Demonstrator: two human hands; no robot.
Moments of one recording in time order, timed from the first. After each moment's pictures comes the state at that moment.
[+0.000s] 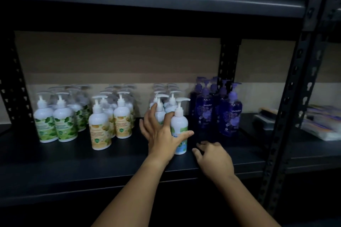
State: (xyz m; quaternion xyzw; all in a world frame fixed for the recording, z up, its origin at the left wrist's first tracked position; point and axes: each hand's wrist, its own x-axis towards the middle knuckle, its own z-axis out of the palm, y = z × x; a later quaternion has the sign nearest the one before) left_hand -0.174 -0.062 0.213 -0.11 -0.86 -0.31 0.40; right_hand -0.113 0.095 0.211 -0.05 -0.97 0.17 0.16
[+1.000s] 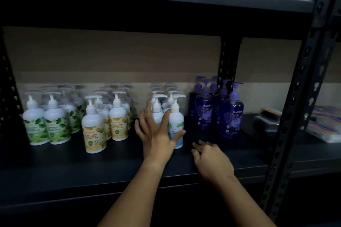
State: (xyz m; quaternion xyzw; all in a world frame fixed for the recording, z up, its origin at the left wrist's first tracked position) left_hand -0.202 -0.066 0.196 -0.10 -0.85 -0.25 0.45; right_hand -0.131 0.096 0.210 -0.03 -0.98 0.18 0.09
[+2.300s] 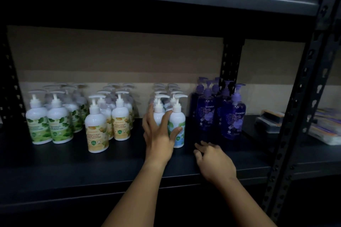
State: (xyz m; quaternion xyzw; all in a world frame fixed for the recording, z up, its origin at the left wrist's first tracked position) left_hand -0.207 -0.070 0.195 -0.13 -0.84 -0.38 0.37; right_hand -0.133 0.096 0.204 -0.04 -0.98 0.19 0.11
